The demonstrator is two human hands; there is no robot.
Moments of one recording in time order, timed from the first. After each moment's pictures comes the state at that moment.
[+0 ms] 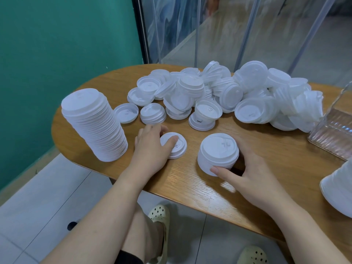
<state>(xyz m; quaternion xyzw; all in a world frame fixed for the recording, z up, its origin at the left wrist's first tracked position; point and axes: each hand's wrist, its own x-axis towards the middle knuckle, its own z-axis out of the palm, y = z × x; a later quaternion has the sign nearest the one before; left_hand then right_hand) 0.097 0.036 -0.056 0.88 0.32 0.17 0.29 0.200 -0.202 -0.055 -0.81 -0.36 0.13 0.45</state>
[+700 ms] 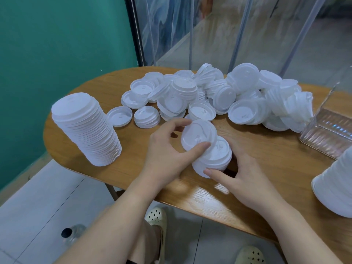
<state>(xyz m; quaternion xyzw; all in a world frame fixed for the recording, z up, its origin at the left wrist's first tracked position) 0.101 -0.017 -0.033 0.82 0.15 0.32 0.45 0.199 -0.202 -0.056 -0.80 -0.37 0.12 0.45</state>
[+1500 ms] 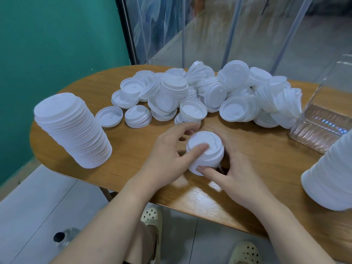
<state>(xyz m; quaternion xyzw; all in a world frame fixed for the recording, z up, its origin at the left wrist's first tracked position) 0.119 -0.020 -0.047 0.87 0.06 0.25 0.42 0.199 -0.203 -0.057 -0.79 -0.37 0.13 0.47</state>
